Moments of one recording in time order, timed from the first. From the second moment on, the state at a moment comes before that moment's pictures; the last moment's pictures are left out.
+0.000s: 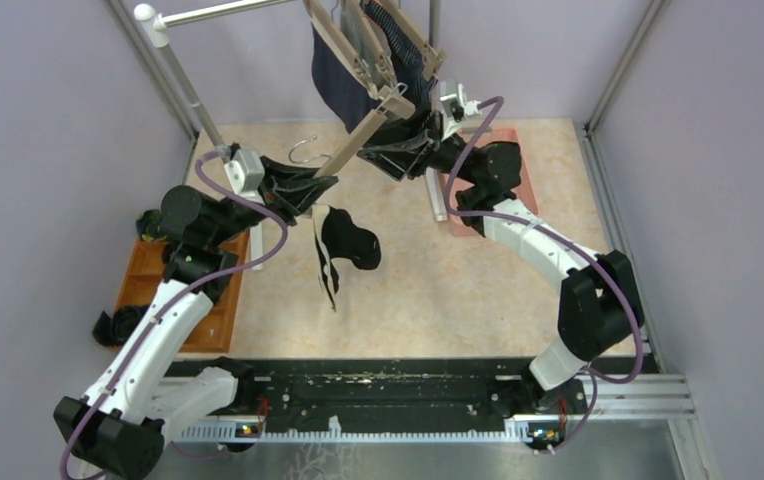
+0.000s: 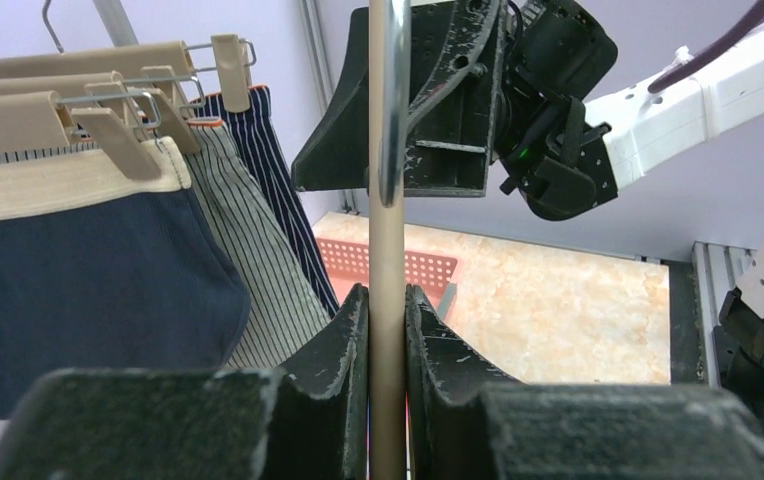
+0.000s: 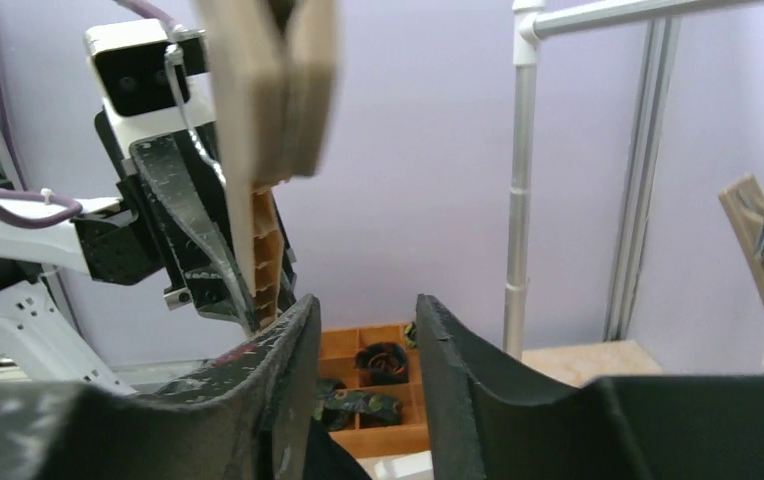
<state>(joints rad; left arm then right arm) -0.38 0.96 0.95 0.41 0.73 -0.12 0.51 1.57 1.23 1.09 -0.84 0.65</state>
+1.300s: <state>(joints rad) -0.38 1.06 0.87 0.74 0.78 -0.37 0.51 1.74 1.40 1.52 -0.85 0.99</state>
